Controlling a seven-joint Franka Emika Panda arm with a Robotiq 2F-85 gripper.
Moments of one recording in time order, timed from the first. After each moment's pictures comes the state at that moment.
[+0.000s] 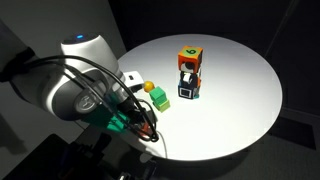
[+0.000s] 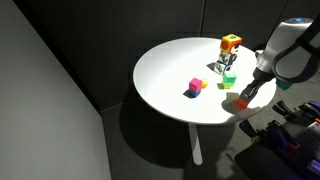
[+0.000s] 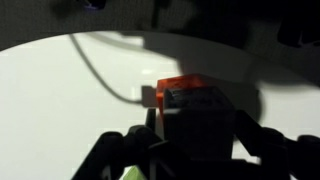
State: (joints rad) arm 0.00 0.30 -0.02 -2.77 -0.07 3.09 -0.10
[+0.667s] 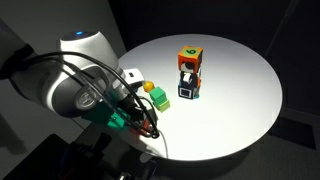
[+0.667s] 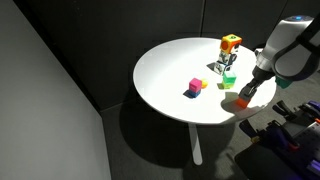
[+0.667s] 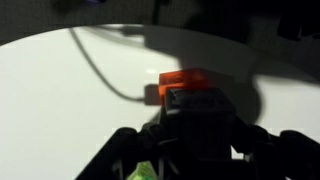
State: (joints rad) arm 0.00 0.28 -0.02 -2.77 -0.07 3.08 -0.10
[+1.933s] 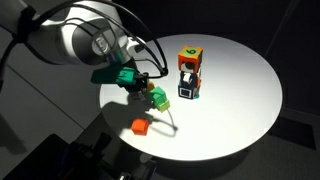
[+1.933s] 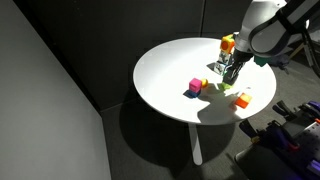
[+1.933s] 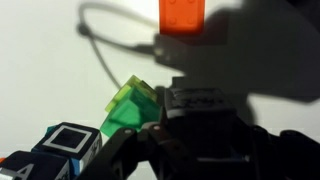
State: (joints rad) arm 0.06 0.26 0.00 -2.51 -0.12 2.80 -0.10
